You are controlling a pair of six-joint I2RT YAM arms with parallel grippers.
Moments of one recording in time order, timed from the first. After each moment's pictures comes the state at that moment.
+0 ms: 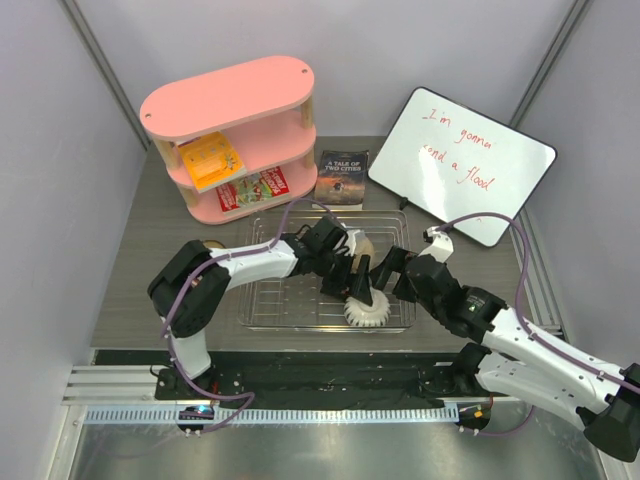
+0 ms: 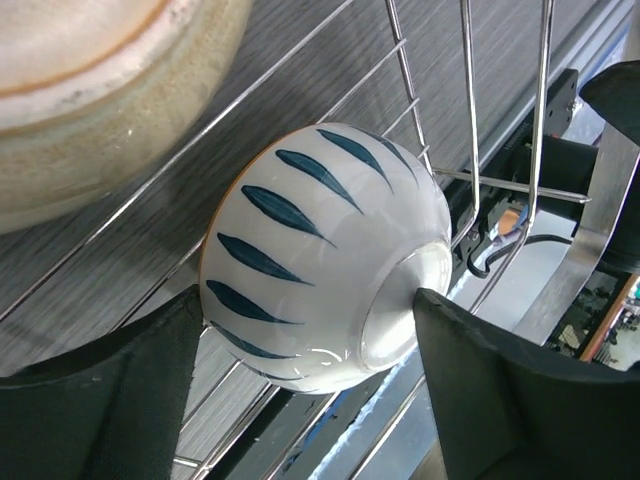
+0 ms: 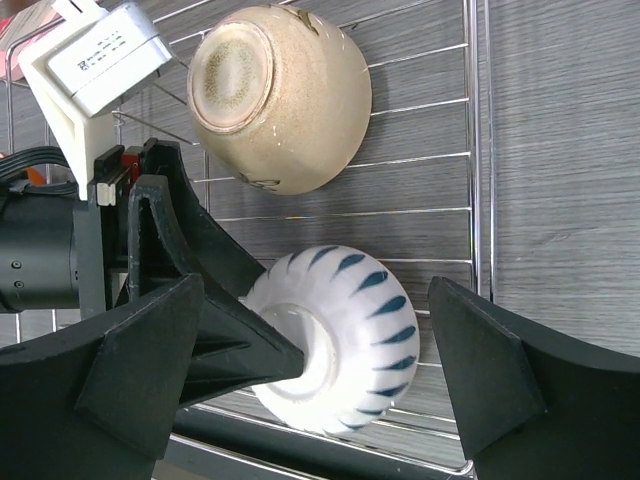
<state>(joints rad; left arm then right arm) -0.85 1.81 1.12 -0.27 0.53 -0.61 0.81 0.79 0.58 -0.45 0.39 0.91</state>
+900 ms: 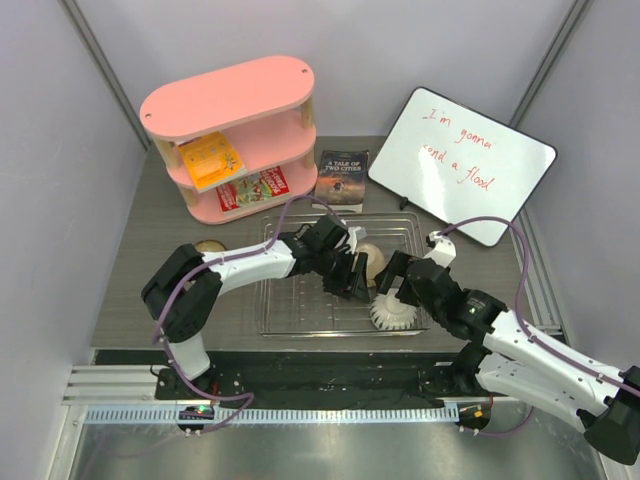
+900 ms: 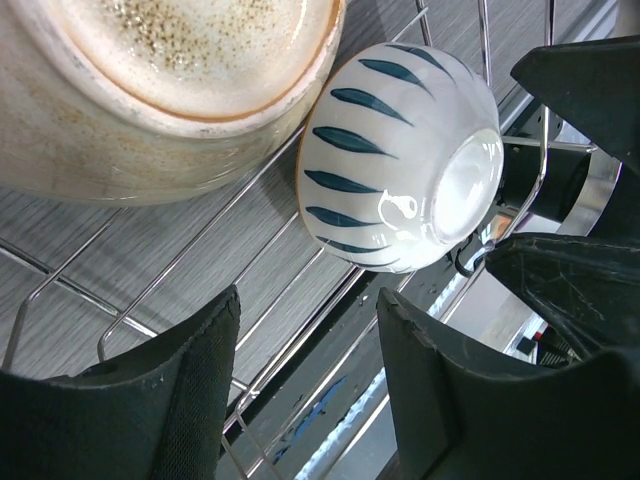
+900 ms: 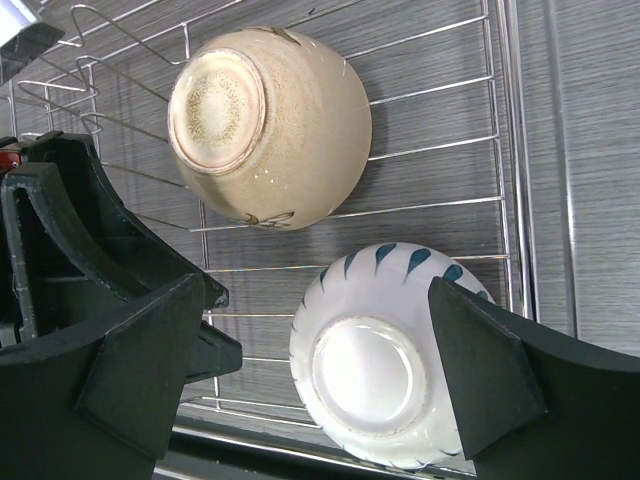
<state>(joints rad) -0.86 1.76 1.14 -0.30 0.49 -0.63 0.80 0.77 0.54 -0.47 0.41 0.92</state>
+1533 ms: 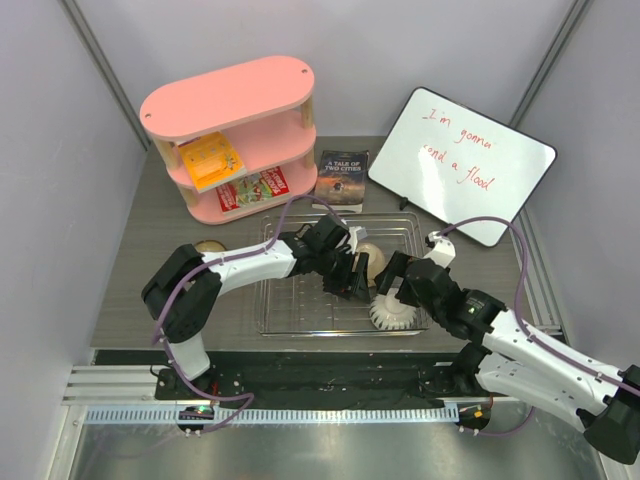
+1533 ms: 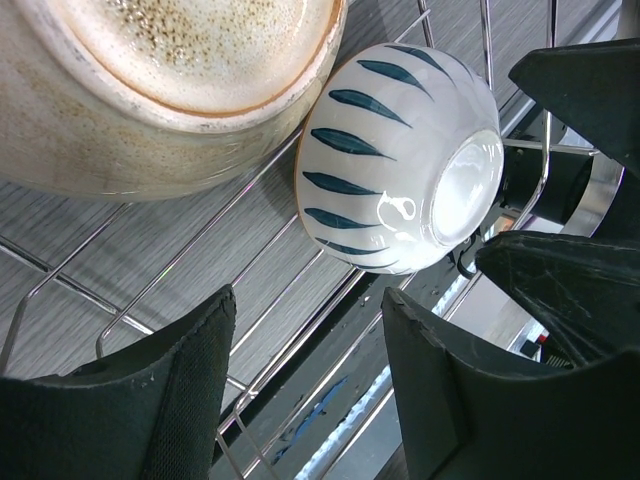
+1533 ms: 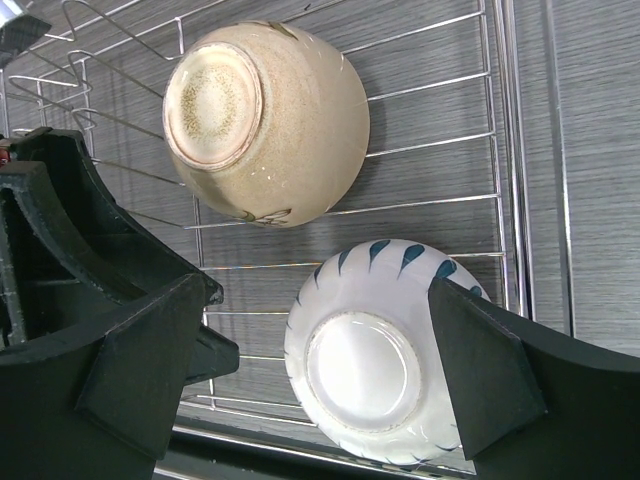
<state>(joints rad) -0.87 1.76 1.15 -0.32 0.47 -0.63 0.80 0.77 0.54 -0.48 0.41 0.92</state>
